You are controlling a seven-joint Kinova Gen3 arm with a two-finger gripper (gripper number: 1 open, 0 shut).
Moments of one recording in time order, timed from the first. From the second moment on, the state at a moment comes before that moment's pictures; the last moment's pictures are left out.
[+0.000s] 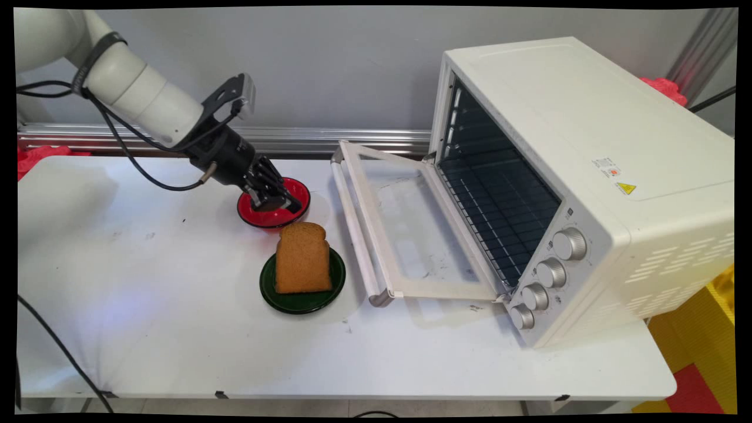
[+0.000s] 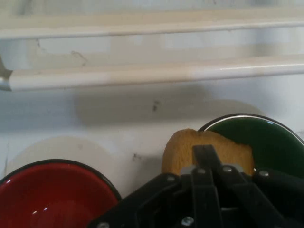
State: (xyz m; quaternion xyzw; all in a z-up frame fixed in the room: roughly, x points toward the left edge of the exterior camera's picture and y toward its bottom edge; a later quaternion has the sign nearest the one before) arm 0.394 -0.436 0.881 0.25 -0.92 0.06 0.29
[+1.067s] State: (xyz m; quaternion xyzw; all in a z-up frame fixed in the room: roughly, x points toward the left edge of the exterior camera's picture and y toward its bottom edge) arm 0.370 -0.462 0.819 0.27 -0.90 0.06 0.33
